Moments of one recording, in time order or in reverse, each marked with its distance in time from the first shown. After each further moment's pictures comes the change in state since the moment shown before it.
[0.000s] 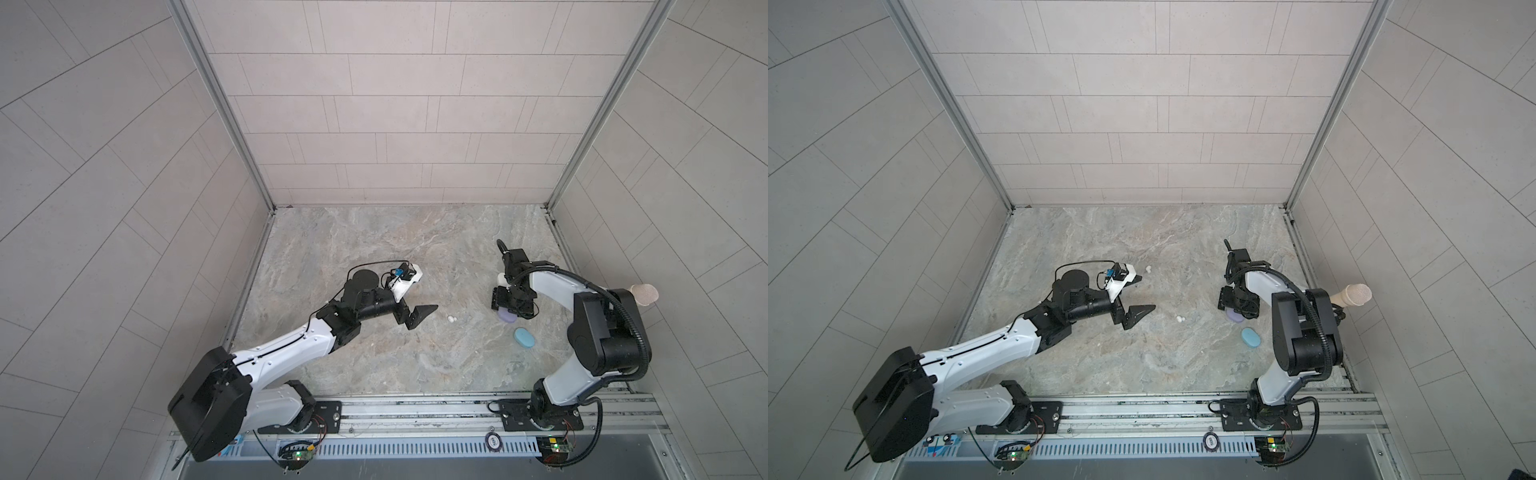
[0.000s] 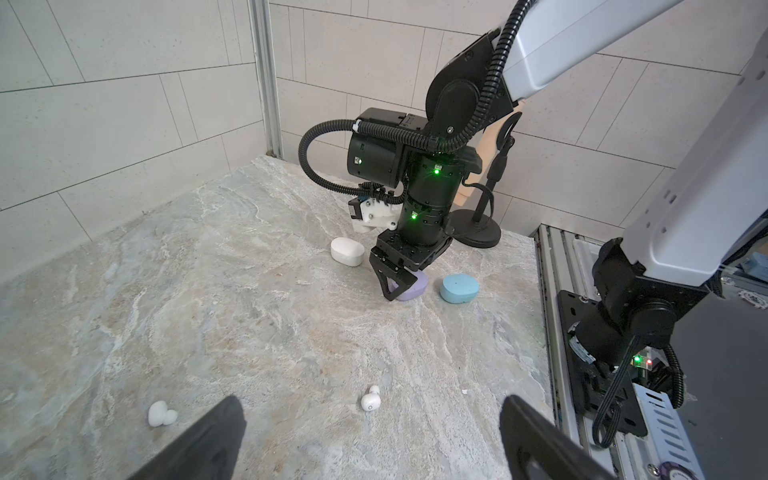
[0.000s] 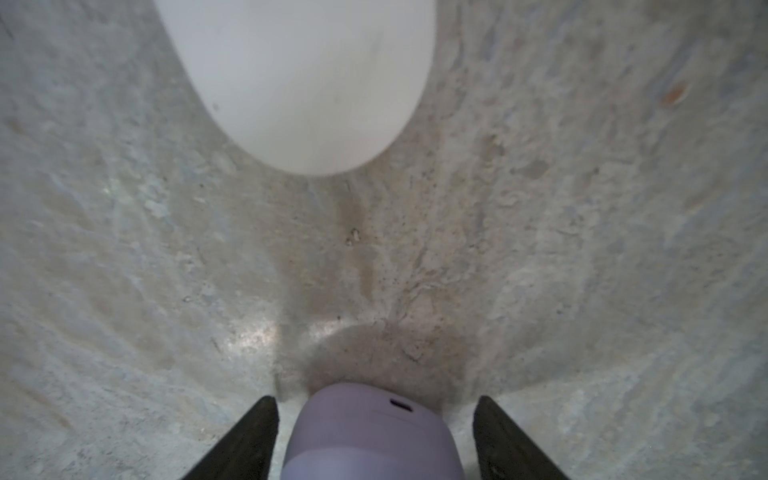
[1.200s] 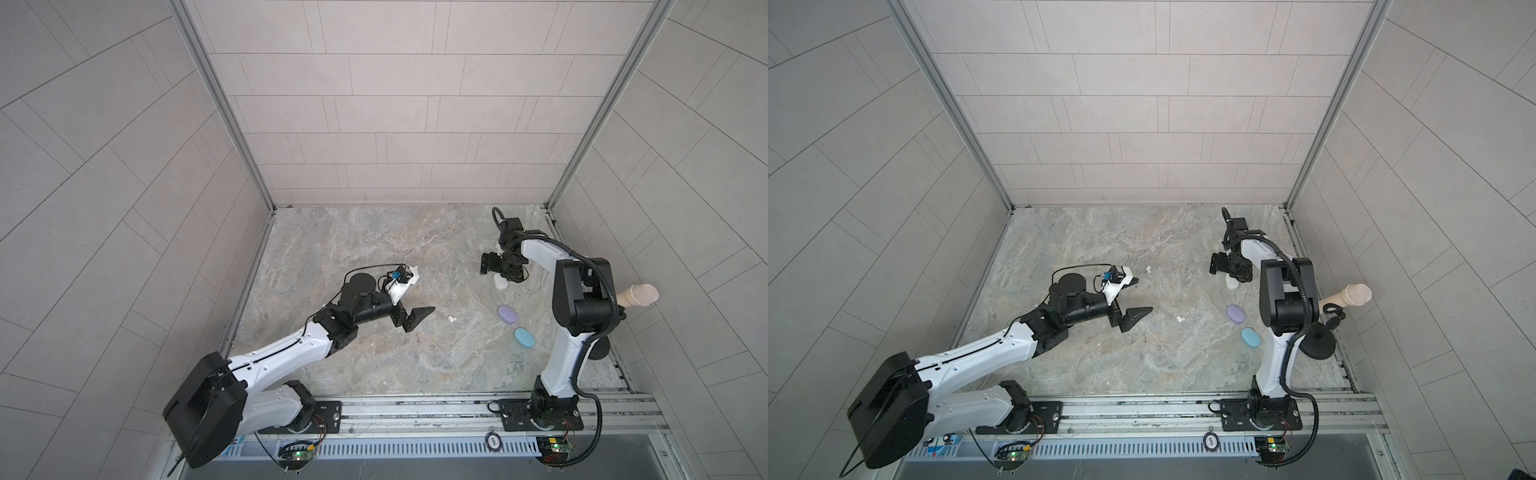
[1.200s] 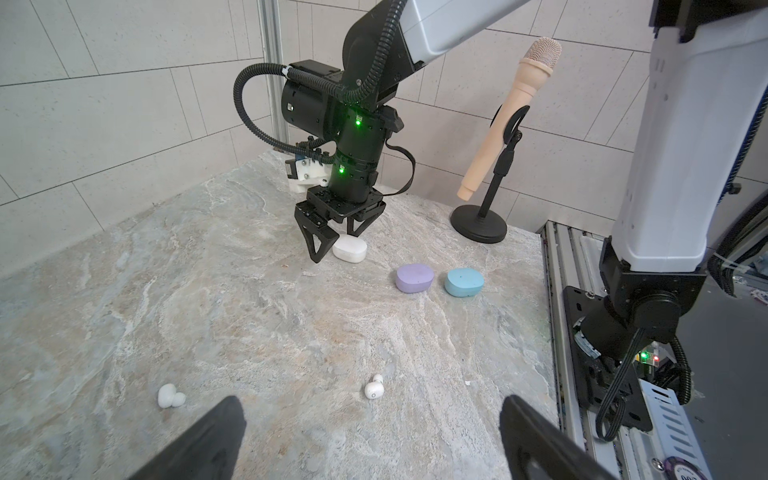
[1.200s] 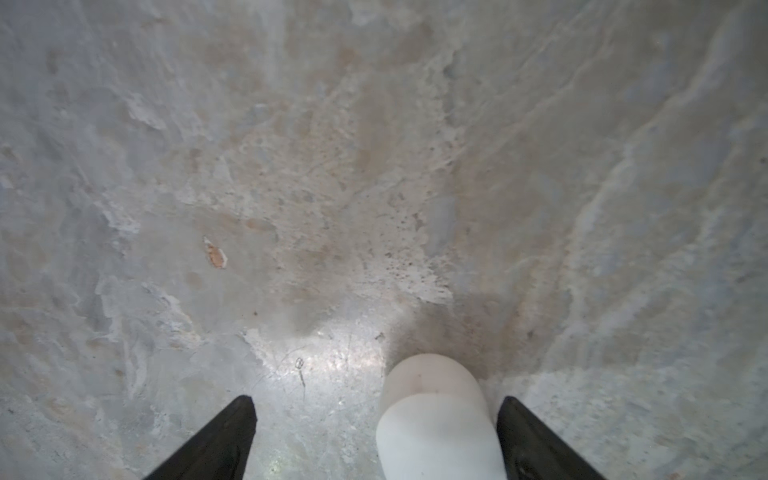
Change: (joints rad) left arm 0.005 -0.032 -0.037 -0.003 -0.016 0.000; right arm -0.033 0.313 0.435 0.011 -0.127 -0.105
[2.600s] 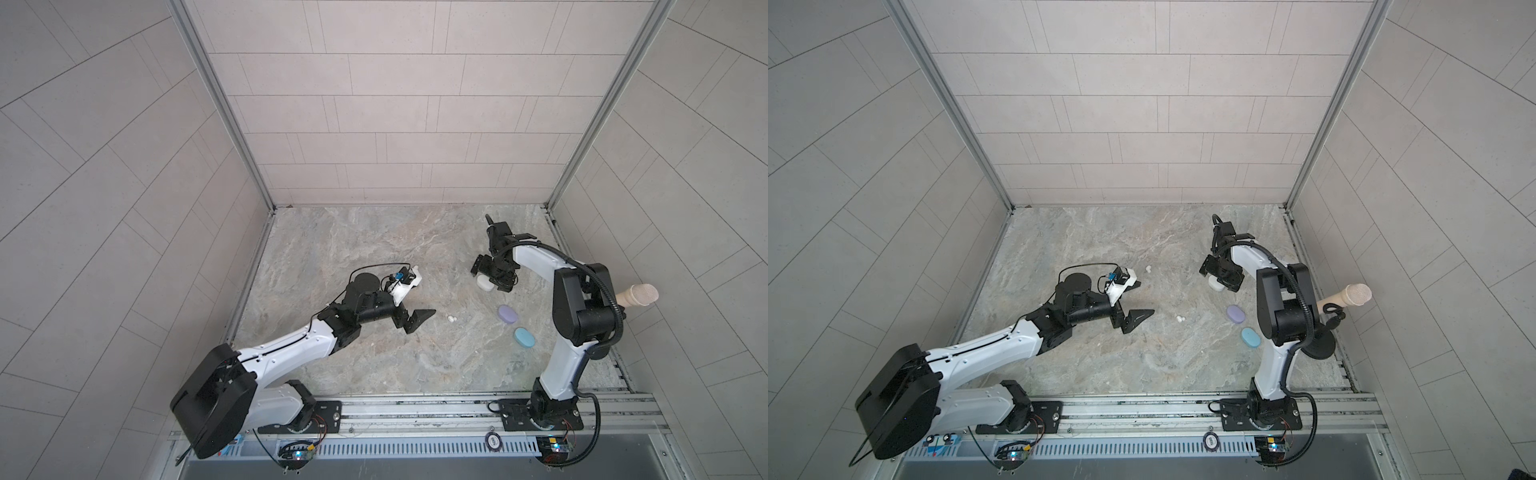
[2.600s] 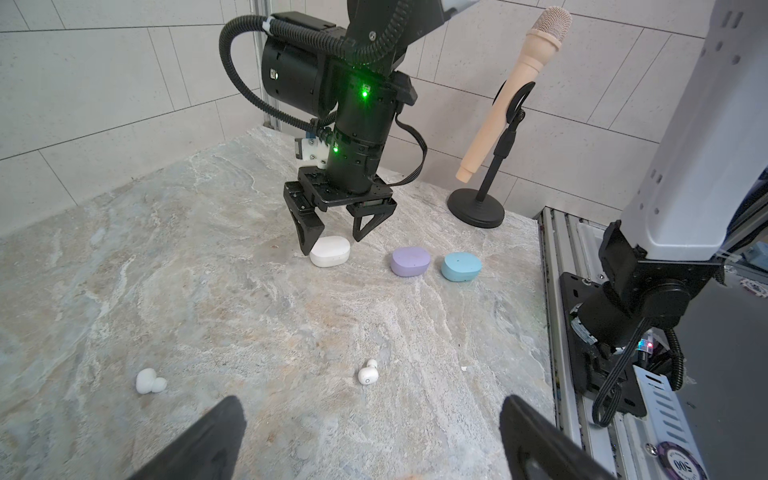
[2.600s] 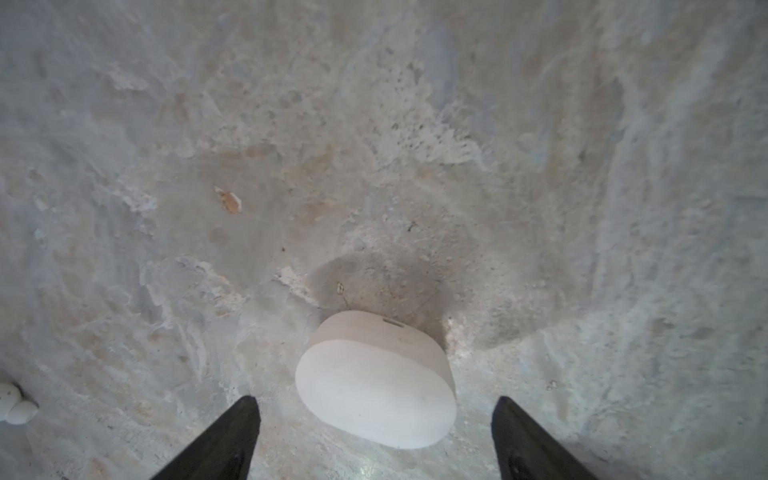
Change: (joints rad) left arm 0.003 0.048 0.000 0.001 0.019 -0.007; right arm 0.094 -0.068 -0.073 -0.019 0.048 0.449
